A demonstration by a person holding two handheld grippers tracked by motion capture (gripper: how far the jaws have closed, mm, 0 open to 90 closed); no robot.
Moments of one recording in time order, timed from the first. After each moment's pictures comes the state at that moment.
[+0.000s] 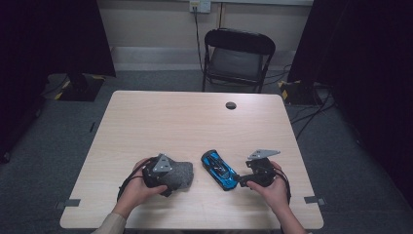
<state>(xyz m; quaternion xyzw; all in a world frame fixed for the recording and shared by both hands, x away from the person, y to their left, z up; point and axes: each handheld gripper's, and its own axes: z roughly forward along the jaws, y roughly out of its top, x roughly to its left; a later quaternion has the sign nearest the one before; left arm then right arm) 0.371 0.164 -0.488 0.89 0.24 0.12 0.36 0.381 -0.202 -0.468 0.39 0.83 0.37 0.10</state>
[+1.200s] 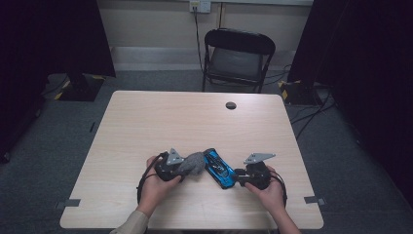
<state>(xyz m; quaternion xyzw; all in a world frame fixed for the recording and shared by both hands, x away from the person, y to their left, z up) 0.378 0.119 -0.477 0.86 0.33 0.15 0.36 0.377 -0.192 -0.477 0.36 0.85 0.38 0.08</state>
